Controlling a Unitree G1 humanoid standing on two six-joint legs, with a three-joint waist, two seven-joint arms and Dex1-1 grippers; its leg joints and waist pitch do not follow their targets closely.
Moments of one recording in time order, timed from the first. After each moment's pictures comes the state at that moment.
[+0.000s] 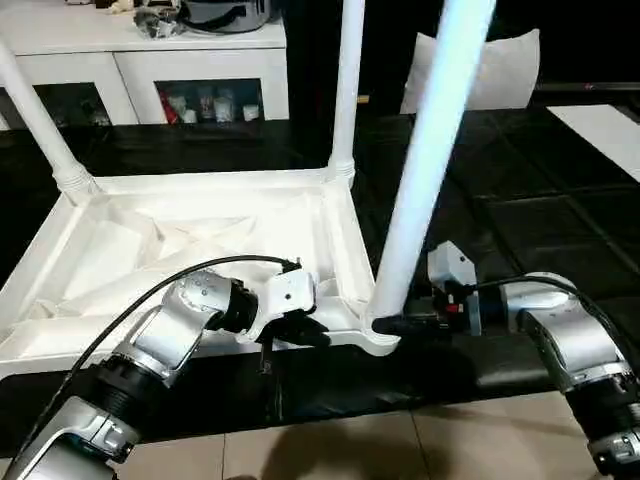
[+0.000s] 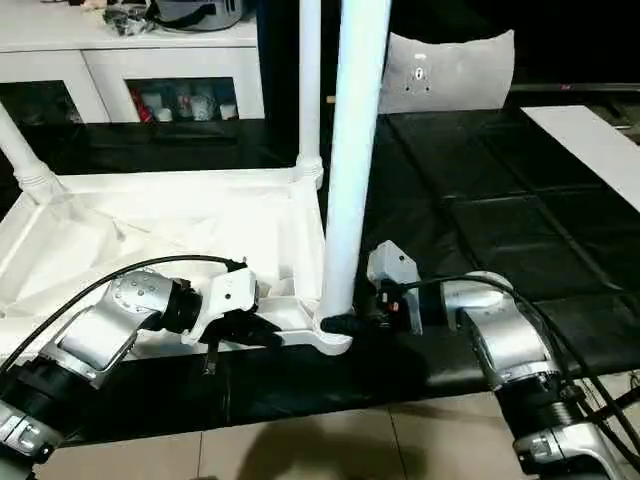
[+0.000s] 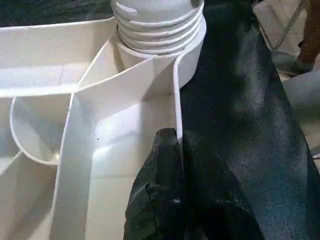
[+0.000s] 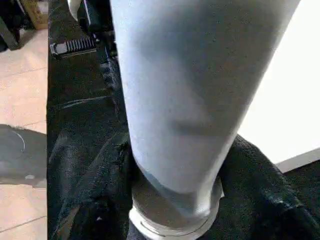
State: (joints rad) left arm -0.50 0.46 -0.42 0.28 0.00 0.20 -1.21; right arm -0.42 -0.50 0.20 0.31 0.20 0.15 1.27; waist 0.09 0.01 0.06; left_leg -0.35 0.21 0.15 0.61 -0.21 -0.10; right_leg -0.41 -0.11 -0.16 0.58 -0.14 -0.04
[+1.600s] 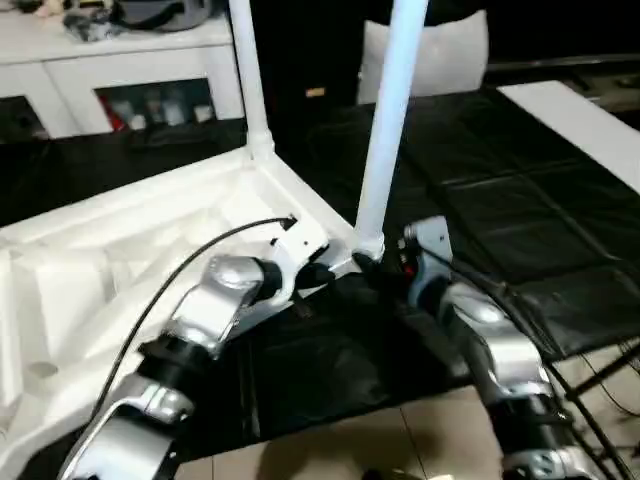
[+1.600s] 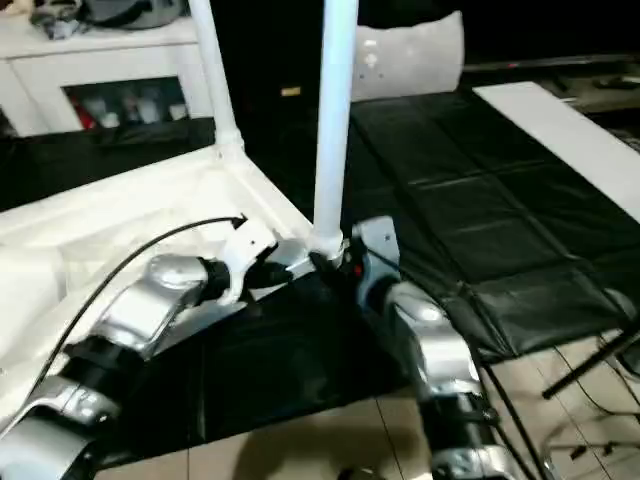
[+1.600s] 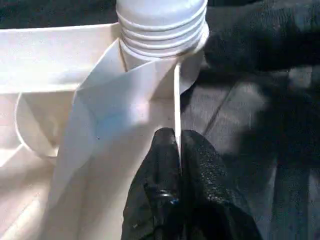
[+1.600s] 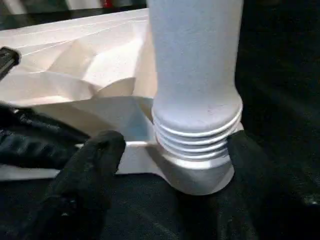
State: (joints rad) left arm -0.60 0.24 -0.28 0.43 0.03 0.41 -0.78; right arm -0.35 -0.13 0.03 0.27 0.14 0.33 0.54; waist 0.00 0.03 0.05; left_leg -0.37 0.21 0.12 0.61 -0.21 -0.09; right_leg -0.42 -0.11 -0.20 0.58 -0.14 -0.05
